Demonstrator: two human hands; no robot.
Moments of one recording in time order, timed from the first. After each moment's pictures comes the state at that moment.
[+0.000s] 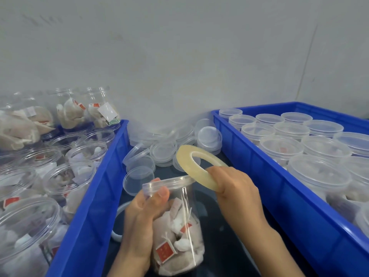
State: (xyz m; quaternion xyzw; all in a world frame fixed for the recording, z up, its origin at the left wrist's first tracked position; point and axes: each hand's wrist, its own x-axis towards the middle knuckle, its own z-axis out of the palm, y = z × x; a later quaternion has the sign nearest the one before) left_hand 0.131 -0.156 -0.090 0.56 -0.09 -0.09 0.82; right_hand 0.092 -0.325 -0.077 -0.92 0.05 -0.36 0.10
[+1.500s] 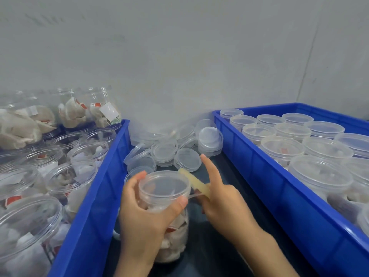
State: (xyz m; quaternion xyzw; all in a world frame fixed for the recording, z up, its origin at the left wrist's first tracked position) left_hand 0.129 -0.158 -0.093 0.71 -0.12 0.14 0.68; right_hand 0.101 -0.312 -0.089 -0.95 0.03 -0.19 0.27
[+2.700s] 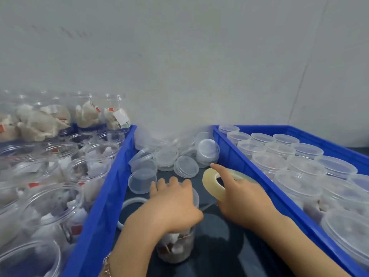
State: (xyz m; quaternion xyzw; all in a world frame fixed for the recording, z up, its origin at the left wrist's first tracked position) left_hand 0.116 -0.174 -0.026 0.95 -0.28 -0.07 0.07; right_hand 0.076 -0.349 -0.055 -0.98 0.05 -0.20 0.05
